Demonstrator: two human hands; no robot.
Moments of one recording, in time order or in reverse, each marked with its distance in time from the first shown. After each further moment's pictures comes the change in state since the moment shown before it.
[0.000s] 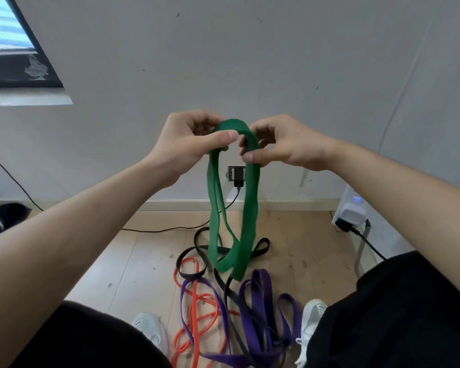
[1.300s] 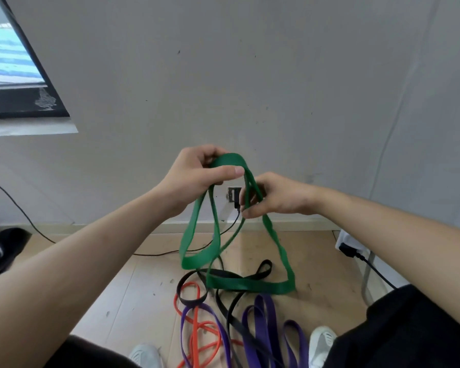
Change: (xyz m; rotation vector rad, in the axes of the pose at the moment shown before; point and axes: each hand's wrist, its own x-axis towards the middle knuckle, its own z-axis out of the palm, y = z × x) left_hand 0.005 -0.001 0.010 0.022 -0.090 -0.066; right_hand 0.002 0.033 0.024 -0.097 -0.119 0.126
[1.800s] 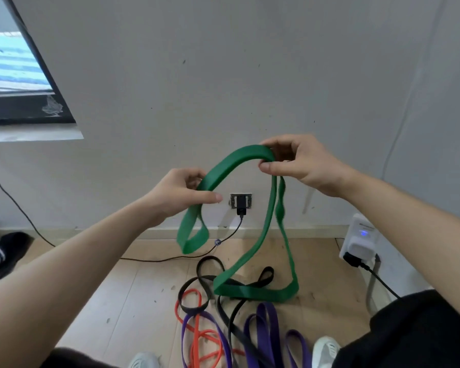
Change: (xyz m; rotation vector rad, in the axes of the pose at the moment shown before) left_hand -0.003 -0.026 -0.036 0.154 -0.046 -0.226; right_hand -0.015 -0.024 -0.047 0.231 0.360 -0.202
